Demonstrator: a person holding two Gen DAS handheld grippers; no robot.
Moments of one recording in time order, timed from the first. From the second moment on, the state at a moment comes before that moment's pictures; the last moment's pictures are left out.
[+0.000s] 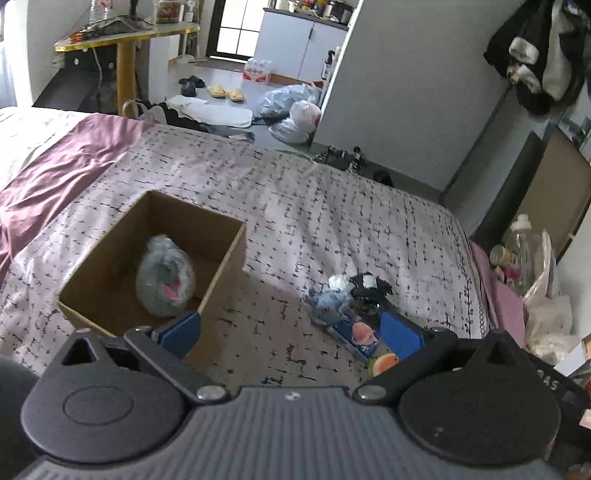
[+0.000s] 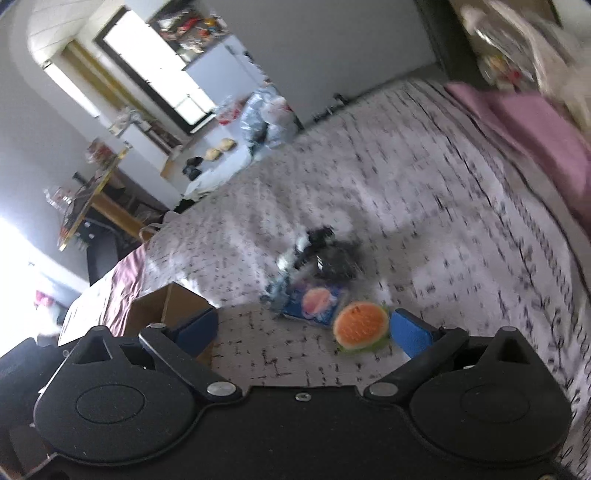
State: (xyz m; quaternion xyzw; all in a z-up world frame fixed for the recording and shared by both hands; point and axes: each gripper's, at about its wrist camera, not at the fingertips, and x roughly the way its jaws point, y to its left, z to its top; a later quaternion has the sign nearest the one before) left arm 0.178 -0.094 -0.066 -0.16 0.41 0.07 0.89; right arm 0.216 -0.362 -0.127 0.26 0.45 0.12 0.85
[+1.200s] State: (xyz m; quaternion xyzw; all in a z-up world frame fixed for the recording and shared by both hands) left arm 0.302 -0.126 -0.205 -0.17 0.49 0.04 0.85; right arm 0.284 -0.369 -0.253 0.39 0.58 0.04 0.71
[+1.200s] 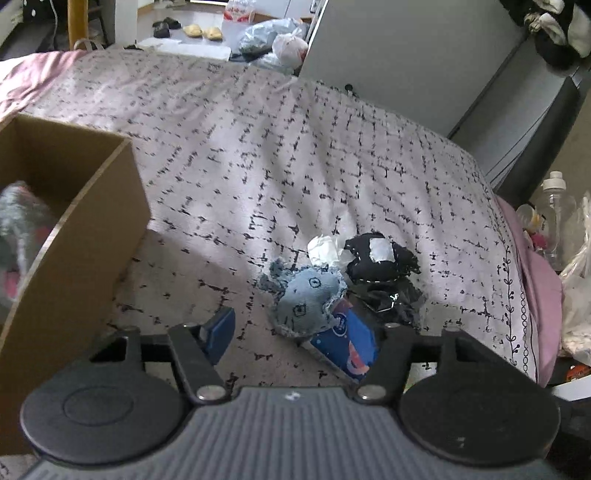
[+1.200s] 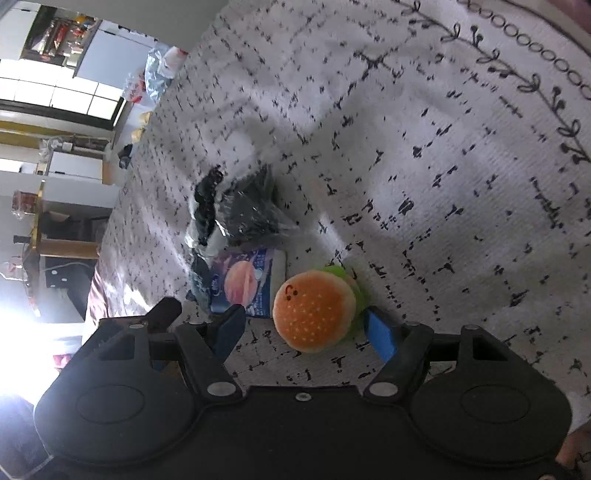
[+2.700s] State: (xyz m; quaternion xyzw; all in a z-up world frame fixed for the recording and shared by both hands) left arm 0.253 -0.108 -0.149 -0.18 0.45 0.02 0.87; right arm 0.270 -0.362 -0.217 0.36 0.52 0.09 0.77
